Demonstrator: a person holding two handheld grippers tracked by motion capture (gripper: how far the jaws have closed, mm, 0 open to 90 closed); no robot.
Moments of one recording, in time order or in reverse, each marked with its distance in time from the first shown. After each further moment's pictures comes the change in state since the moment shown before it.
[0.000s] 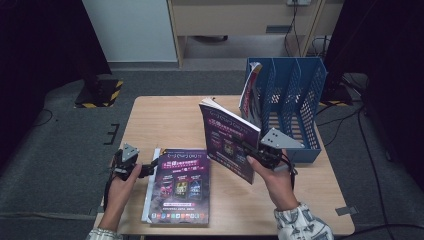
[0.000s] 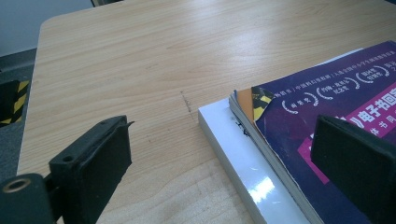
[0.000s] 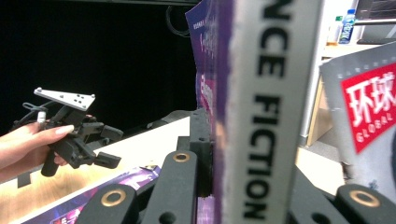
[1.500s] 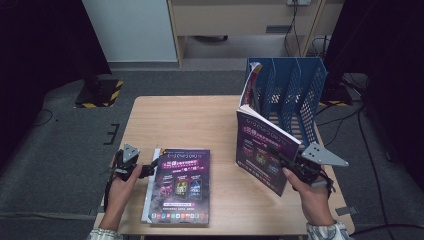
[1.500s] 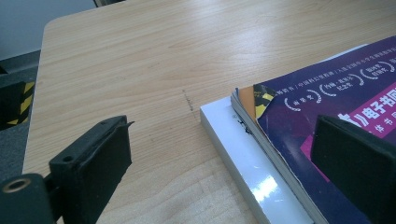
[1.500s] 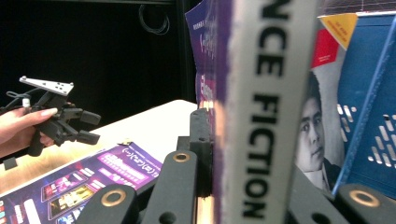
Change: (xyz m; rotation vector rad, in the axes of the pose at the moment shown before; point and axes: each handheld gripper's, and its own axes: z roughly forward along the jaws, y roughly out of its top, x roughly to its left) left arm -0.002 0.000 0.000 0.002 0.015 0.015; right arm -0.028 -0.013 -0.088 0.006 -0.102 0.024
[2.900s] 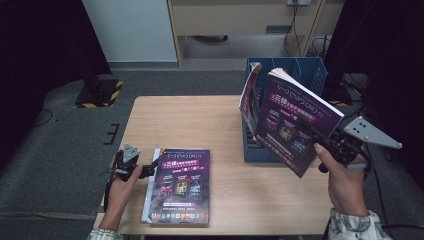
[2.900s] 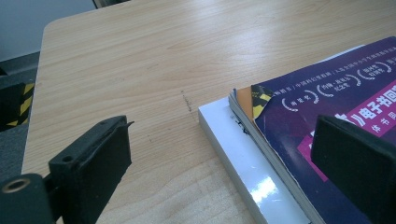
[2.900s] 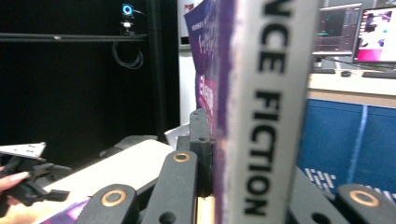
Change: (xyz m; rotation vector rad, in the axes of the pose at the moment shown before) left arm -0.001 0.000 -0.001 -0.006 -0.001 0.000; right arm -0.027 0.089 -0.037 -0.095 -0.117 -0.008
